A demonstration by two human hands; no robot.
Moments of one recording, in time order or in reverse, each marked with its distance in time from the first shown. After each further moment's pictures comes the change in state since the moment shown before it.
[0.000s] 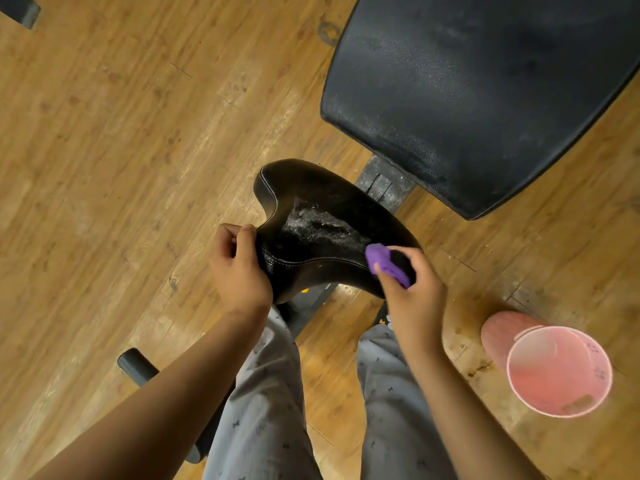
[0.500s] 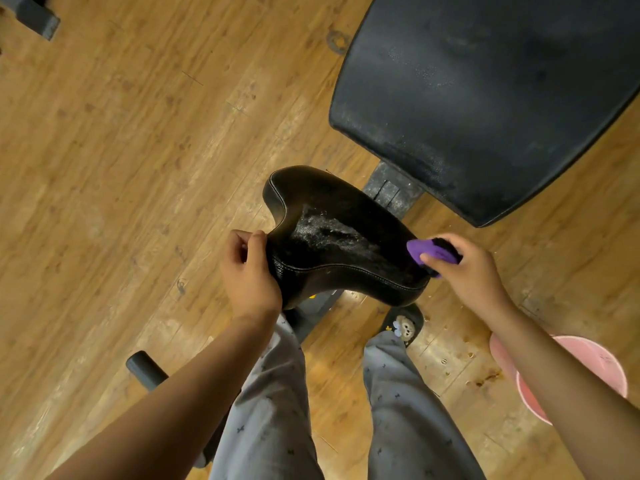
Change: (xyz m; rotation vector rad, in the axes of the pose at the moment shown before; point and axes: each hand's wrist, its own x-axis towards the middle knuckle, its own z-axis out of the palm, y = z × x) left_hand 0.000 0.000 0.000 -0.019 0.012 -0.027; right_hand 0.079 0.047 -0.051 -0.113 -0.334 0.021
